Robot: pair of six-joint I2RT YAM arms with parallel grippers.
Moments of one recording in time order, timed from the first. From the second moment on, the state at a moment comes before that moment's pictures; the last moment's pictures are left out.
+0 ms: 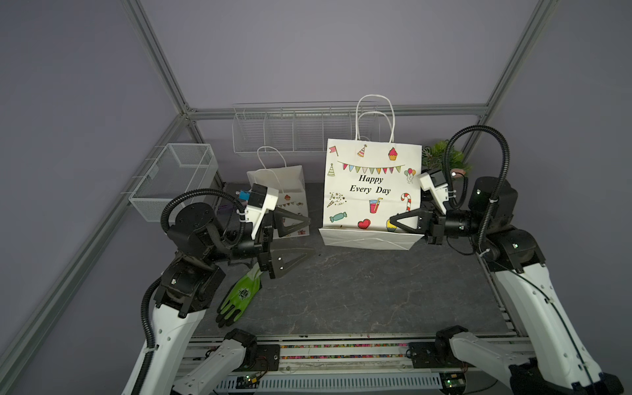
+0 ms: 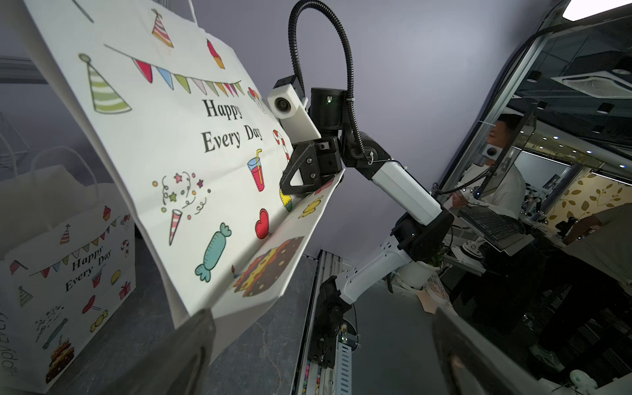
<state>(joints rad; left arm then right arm) -0.41 0.91 1.31 -0.39 1.10 -0.37 0.28 1.08 1.43 -0.59 -1.17 0.35</state>
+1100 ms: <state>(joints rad) -0.52 1.04 1.28 -0.24 1.12 -0.44 0.35 1.08 1.39 -0.47 -1.21 0.42</state>
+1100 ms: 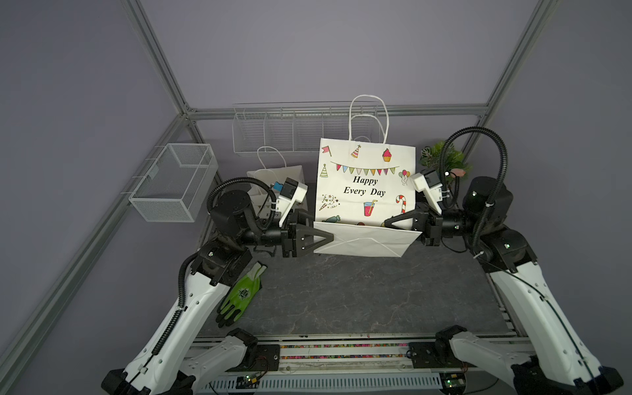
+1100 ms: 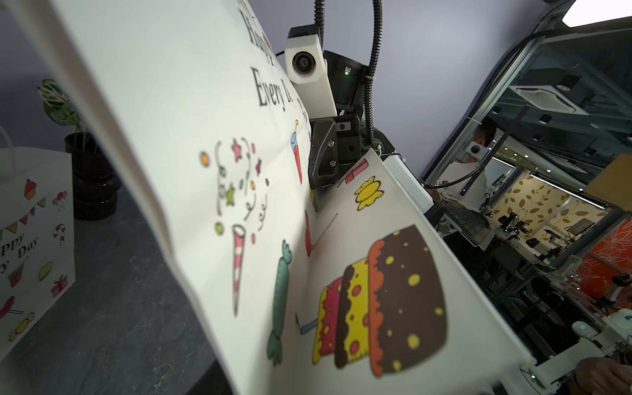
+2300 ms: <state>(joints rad) -0.52 0.97 1.28 -0.26 1.08 -0.44 0.32 0.88 1.35 -0.25 -1.18 0.50</state>
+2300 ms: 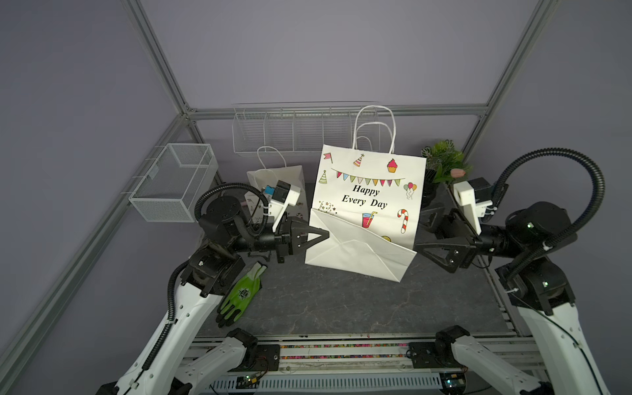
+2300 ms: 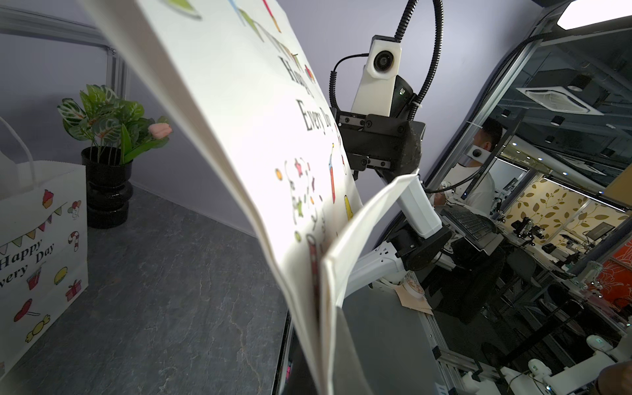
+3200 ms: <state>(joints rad) -0.52 1.04 1.28 -0.21 1.06 -0.49 0.41 0.98 1.36 -0.45 -1.08 0.35</state>
